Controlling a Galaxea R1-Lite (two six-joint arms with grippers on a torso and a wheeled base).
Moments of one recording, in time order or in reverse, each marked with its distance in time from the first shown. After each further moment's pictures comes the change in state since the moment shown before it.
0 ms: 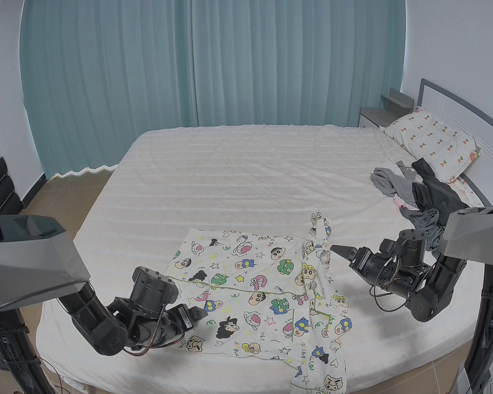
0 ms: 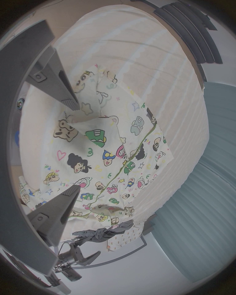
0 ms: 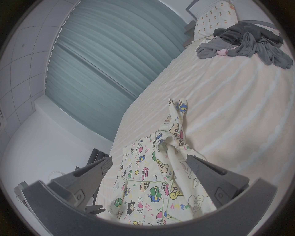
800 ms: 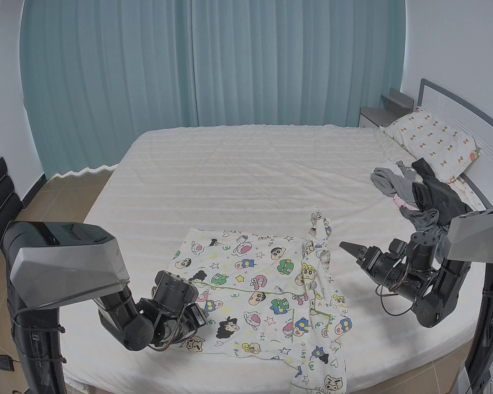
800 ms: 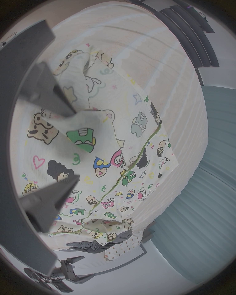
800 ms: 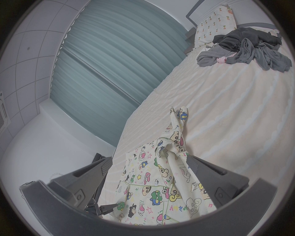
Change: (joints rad) left arm -0.001 0.173 -0.118 -0.013 0.062 -0.008; right arm -0.017 0.008 0.069 -0.146 0.005 0.001
